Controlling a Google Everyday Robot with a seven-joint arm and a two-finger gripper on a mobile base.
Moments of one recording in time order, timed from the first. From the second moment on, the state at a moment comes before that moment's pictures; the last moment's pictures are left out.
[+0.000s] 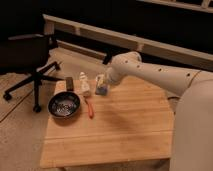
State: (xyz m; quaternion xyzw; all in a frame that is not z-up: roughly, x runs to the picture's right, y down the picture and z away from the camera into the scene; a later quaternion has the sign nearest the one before) arm -0.020 -0.021 0.798 -0.26 0.01 0.71 0.65
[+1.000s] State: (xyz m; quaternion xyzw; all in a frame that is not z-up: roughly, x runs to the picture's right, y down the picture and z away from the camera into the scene) arm -0.171 0.015 0.800 -0.33 0.02 0.58 0.74
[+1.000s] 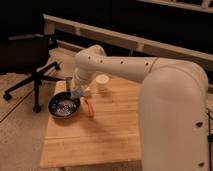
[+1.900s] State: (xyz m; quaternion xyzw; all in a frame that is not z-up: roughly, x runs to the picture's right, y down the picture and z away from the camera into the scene) arm -0.244 0.069 0.853 -0.37 0.08 0.49 0.78
